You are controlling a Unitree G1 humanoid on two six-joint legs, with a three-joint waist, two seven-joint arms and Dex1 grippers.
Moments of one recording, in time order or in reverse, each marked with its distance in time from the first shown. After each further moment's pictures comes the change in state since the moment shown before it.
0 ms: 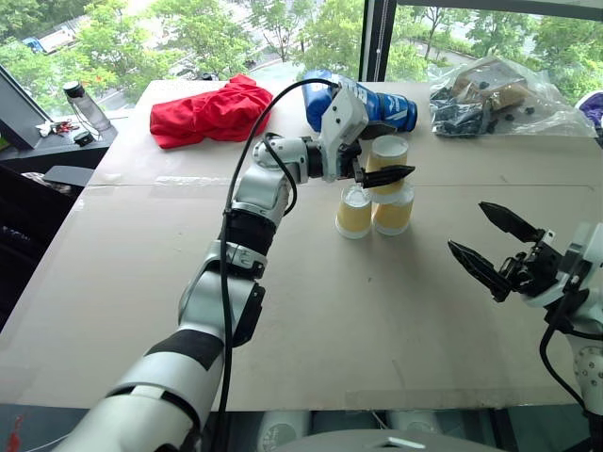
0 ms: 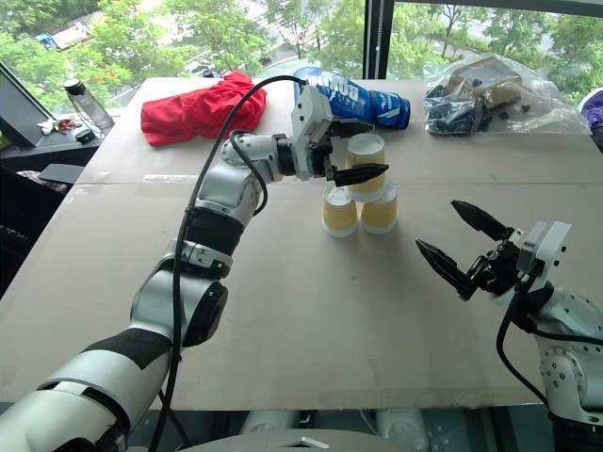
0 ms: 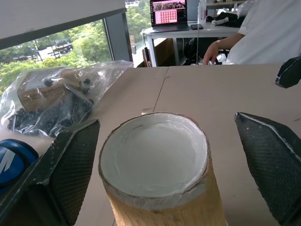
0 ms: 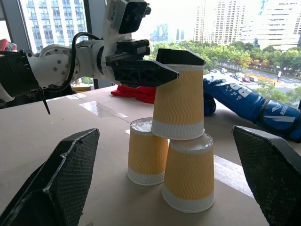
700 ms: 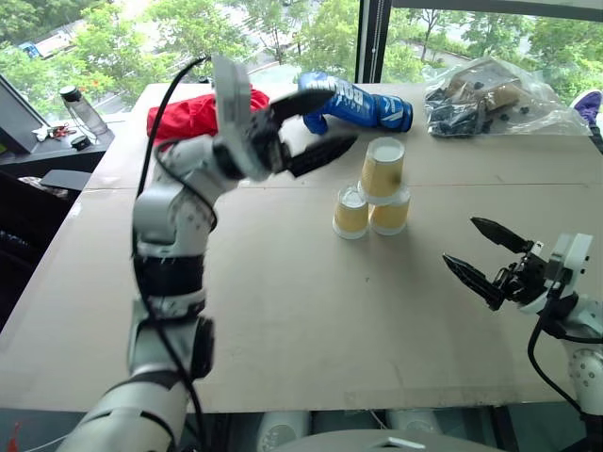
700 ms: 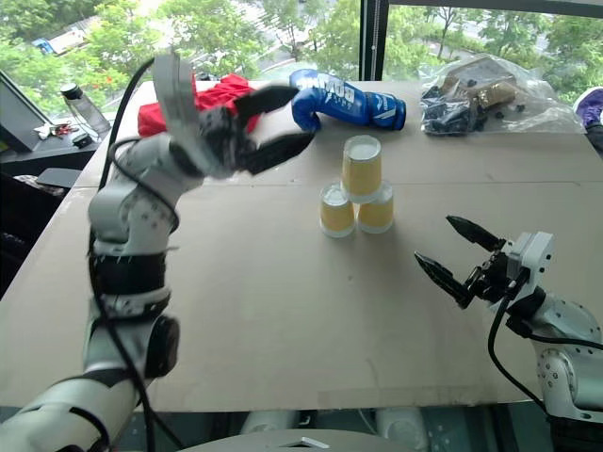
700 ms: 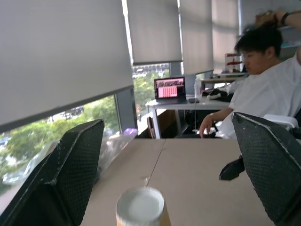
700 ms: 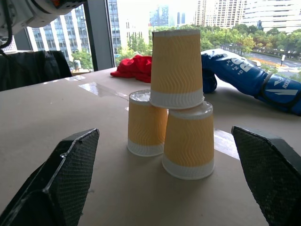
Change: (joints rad) left arm 0.522 0.284 0.250 -0.740 -0.332 0.379 0.056; right arm 0.019 -0.004 0.031 0.187 -0.105 -0.094 0.081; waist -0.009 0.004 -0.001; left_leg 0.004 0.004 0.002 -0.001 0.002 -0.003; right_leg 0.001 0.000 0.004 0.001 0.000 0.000
